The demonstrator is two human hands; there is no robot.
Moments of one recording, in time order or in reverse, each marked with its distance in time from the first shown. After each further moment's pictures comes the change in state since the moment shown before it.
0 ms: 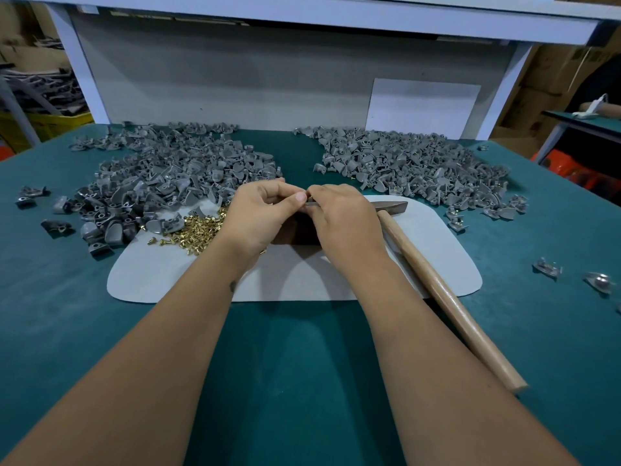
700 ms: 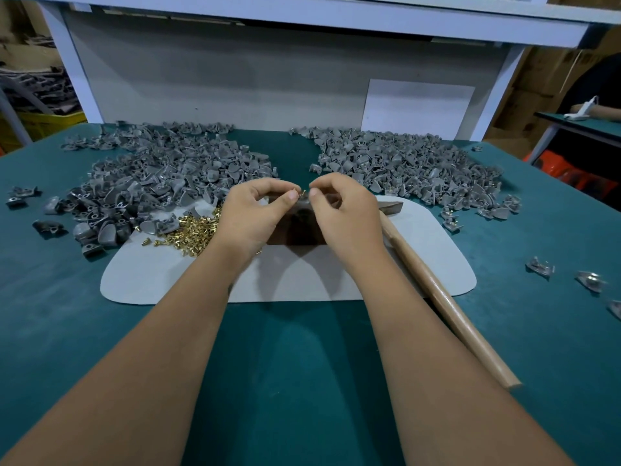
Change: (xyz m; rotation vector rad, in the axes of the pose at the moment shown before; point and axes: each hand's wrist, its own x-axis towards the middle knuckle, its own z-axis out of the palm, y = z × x) left_hand 0.001 -0.003 -0.002 0.087 0.091 0.025; right_hand 0.003 0.001 0.000 0.545 0.132 0.298
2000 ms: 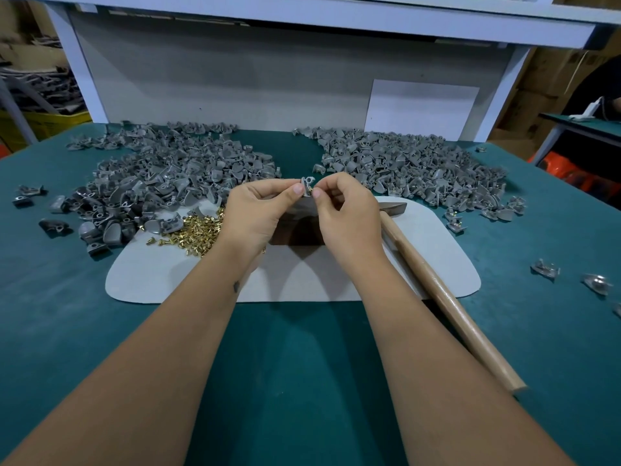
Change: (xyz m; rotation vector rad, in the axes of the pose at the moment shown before) left_hand 0.003 -0.004 0.005 -0.338 0.026 -0.071; right_hand -0.003 -0.002 0.003 0.033 0.039 0.007
